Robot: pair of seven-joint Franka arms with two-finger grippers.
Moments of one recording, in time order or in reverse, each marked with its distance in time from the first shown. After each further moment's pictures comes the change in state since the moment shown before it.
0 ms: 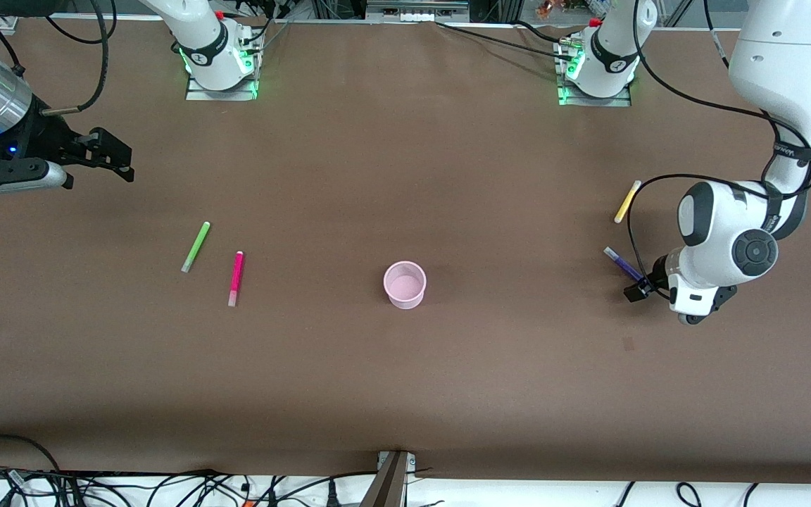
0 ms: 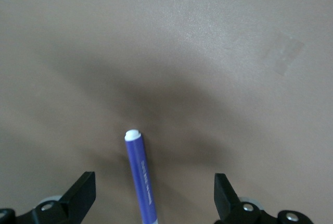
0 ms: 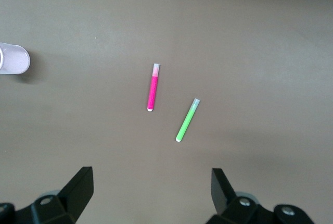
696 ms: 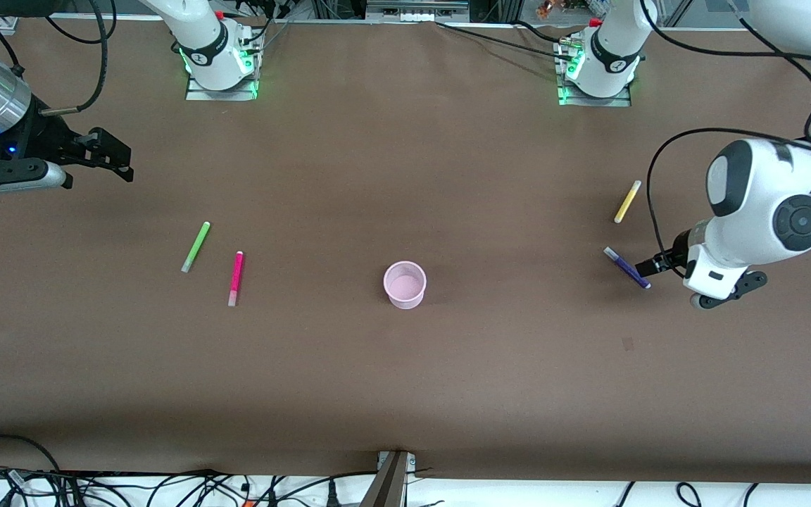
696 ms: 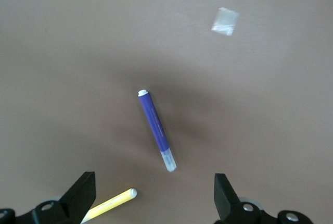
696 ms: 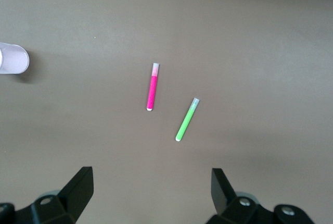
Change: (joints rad) left arm -0.037 -0.186 0.000 0.020 0.000 -0.252 0.114; right arm 0.000 0.000 -0.002 0.000 0.000 -0.001 0.000
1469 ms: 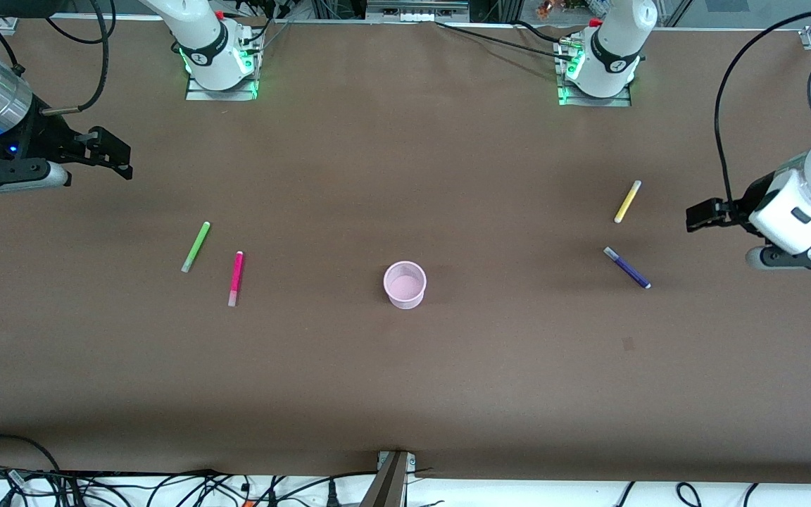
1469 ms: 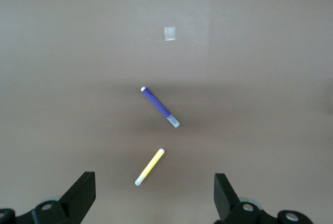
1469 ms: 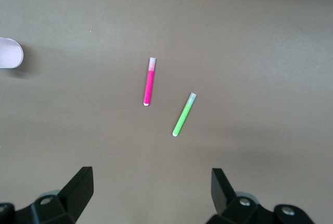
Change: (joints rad) left arm -0.034 -0.108 -0.003 0.407 0.000 -0.488 0.398; right arm 0.000 0.000 -0.001 0.000 -0.012 -0.020 0.000
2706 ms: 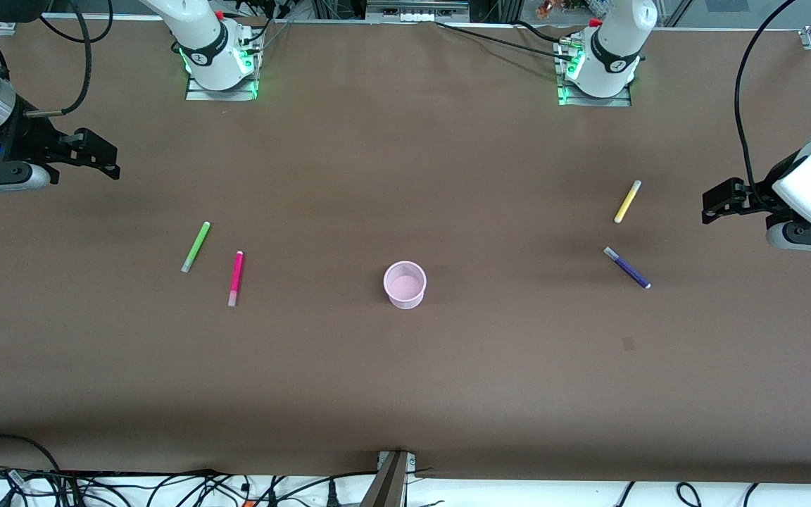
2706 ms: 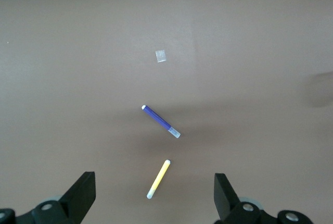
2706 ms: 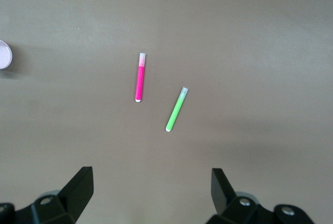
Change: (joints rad) left arm -0.007 -0.068 -0.002 0.040 0.000 0.004 0.158; right arm -0.004 0.000 -0.031 -0.002 -0.006 -0.018 0.000
